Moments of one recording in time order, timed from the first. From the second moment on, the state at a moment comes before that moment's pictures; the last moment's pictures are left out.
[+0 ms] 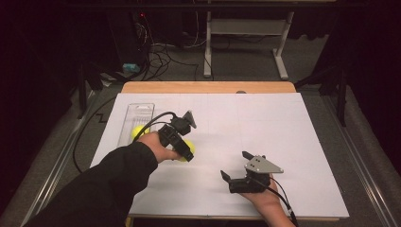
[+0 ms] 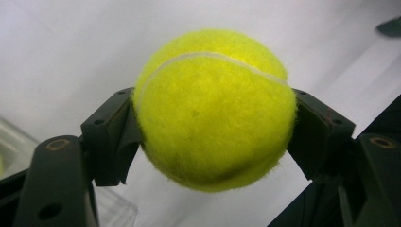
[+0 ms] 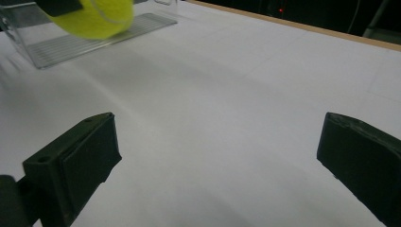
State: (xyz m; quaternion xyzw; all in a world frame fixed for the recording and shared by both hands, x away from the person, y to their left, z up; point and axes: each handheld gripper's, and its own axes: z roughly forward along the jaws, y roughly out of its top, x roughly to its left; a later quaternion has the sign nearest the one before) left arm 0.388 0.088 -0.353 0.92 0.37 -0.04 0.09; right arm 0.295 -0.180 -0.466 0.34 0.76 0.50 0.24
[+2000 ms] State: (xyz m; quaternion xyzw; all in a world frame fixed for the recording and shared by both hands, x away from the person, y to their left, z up) left arm 0.400 0.229 -0.381 0.87 0.50 -0.03 0.04; right arm 0.274 -0.289 -0.459 0.41 0.72 0.48 0.30
